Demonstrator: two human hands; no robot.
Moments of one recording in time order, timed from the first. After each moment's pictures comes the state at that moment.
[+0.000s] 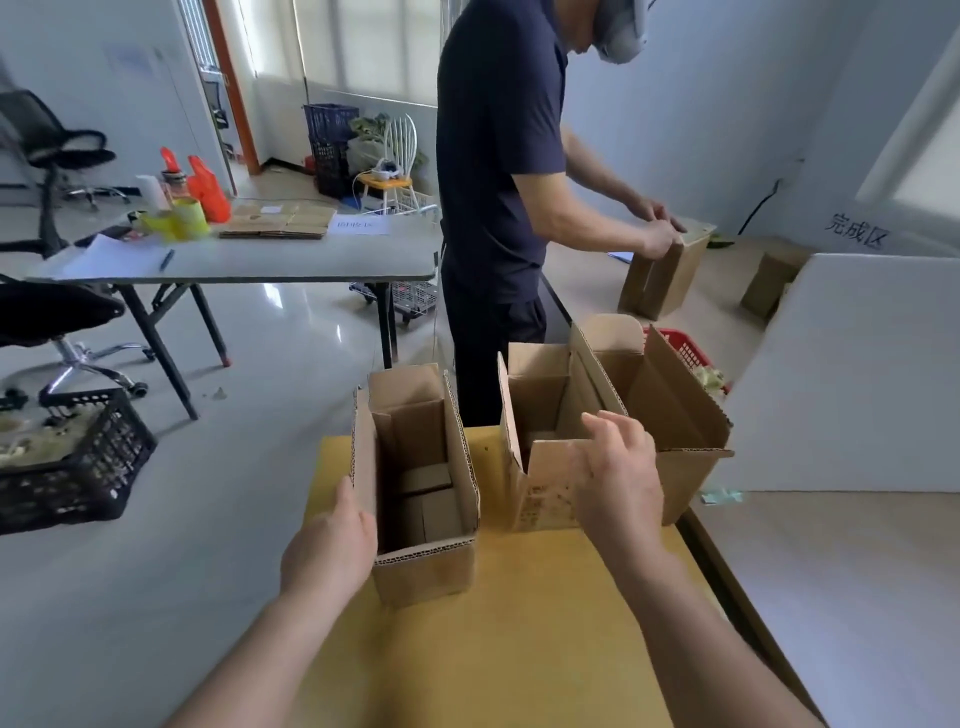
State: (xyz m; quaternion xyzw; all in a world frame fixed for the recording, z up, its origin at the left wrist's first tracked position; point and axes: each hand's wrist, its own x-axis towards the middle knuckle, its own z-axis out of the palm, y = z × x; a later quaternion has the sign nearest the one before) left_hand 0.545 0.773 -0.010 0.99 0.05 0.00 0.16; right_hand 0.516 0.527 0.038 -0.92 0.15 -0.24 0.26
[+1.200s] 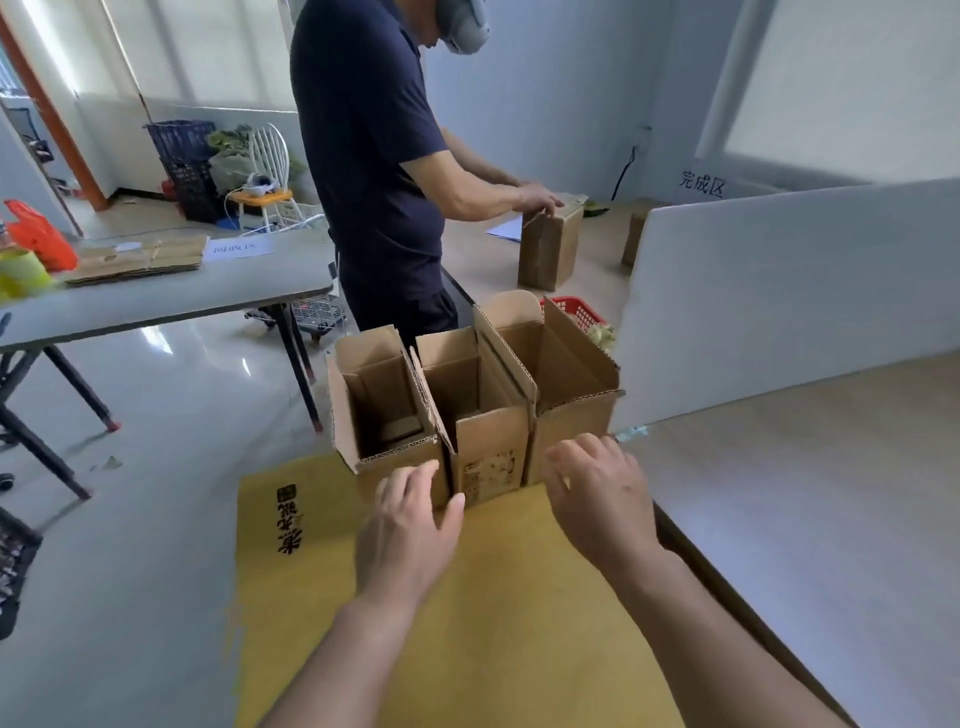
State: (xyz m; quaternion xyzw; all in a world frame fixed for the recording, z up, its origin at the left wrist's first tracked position) left_hand 0.518 0.677 0.009 0.94 -0.19 0.08 0.27; right_hand 0.450 0.502 0.037 -0.96 0.15 -0.23 0.11
